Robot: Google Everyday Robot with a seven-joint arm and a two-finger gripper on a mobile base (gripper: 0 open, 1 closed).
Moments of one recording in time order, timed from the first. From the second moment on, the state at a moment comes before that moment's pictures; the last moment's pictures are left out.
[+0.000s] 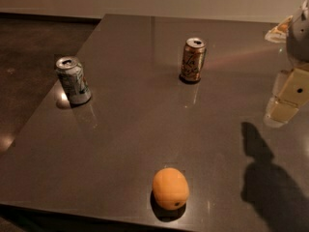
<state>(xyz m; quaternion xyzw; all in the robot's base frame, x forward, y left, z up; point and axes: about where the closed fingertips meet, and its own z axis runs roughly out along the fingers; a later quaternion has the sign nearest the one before) 0.438 -0.211 0.995 -0.60 0.77 -0.06 0.19</state>
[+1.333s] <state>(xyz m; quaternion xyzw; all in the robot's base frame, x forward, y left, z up) 0.566 -0.193 0.971 -0.45 0.86 -0.06 0.24</state>
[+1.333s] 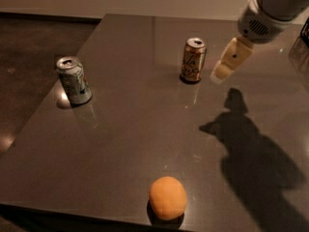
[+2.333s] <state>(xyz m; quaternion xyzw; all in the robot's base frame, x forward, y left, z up) 0.664 -0.143 0.921 -0.35 0.89 0.00 0.29</state>
